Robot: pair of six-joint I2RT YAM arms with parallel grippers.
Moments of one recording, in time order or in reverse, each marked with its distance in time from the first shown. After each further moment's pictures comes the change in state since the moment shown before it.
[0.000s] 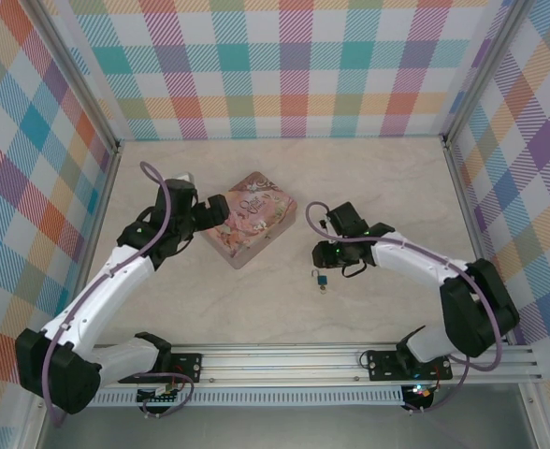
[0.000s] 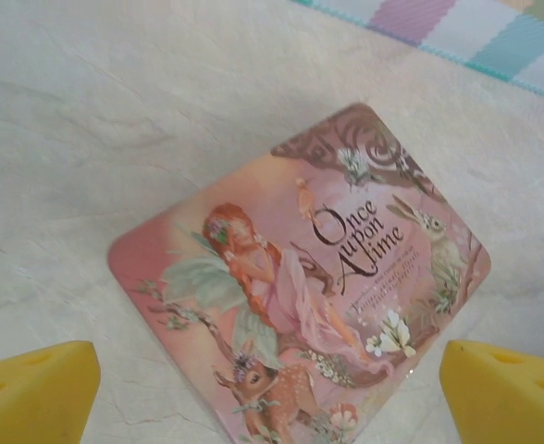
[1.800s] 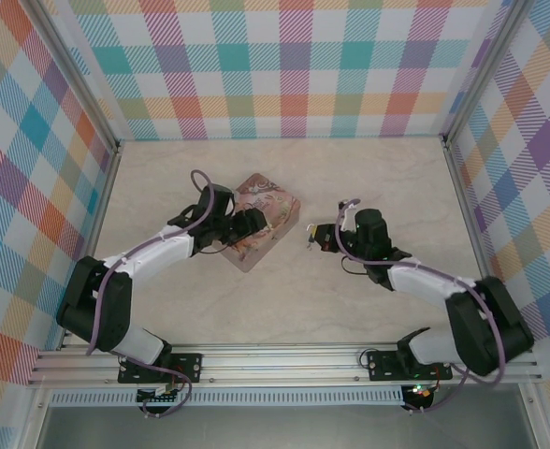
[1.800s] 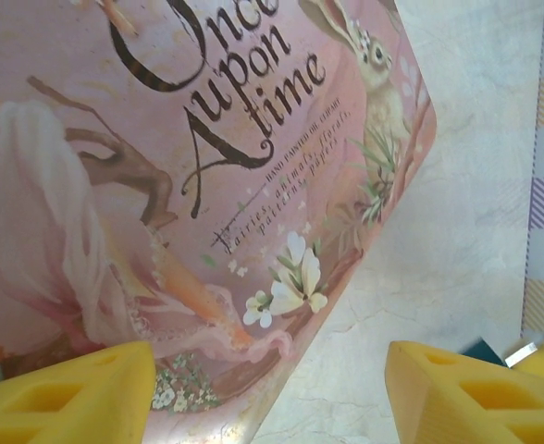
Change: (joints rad) left arm -0.050 0.385 -0.059 0.307 0.467 -0.261; right arm -0.115 -0.154 -0.298 0.734 -0.206 0.232
